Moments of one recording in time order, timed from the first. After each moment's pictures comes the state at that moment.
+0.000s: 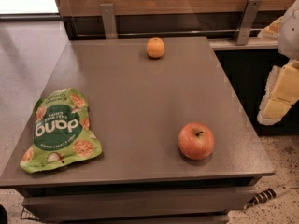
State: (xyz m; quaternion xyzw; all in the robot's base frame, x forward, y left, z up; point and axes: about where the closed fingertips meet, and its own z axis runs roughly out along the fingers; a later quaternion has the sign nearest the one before) arm 0.438 -0.214 0.986 -0.60 0.78 -0.05 0.17
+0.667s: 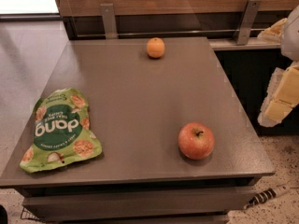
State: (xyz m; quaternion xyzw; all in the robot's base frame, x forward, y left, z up) arm 0.436 -0.215 0.983 -0.60 0.77 -0.02 0.20
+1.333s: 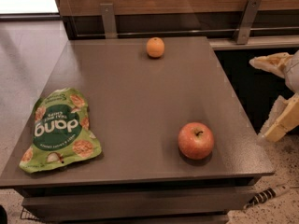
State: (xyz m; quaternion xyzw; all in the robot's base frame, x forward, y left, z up) arm 0.435 -0.221 0.928 -0.61 0.72 0.11 0.30
